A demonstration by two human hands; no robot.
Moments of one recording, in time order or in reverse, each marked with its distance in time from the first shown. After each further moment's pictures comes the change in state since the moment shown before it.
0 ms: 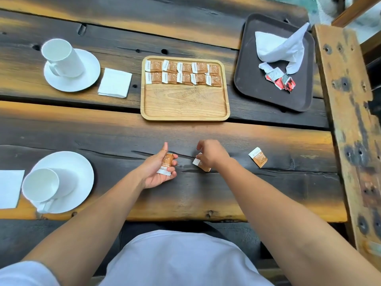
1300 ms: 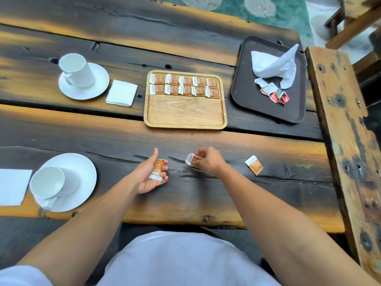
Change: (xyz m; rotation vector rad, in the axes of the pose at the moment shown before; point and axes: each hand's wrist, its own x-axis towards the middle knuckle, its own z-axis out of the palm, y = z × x) left_hand -0.030 -0.002 -0.002 -0.015 0.137 0.094; right_hand -0.023 -0.001 -0.003 0.430 0.014 0.014
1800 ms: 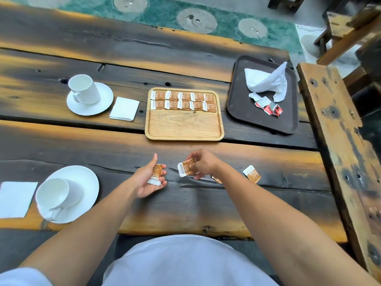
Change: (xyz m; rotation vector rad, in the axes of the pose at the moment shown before) left_hand -0.011 0.015 0.007 0.055 0.019 0.066; right_hand -0.012 -0.038 -0.018 0.153 -0.182 -0.018
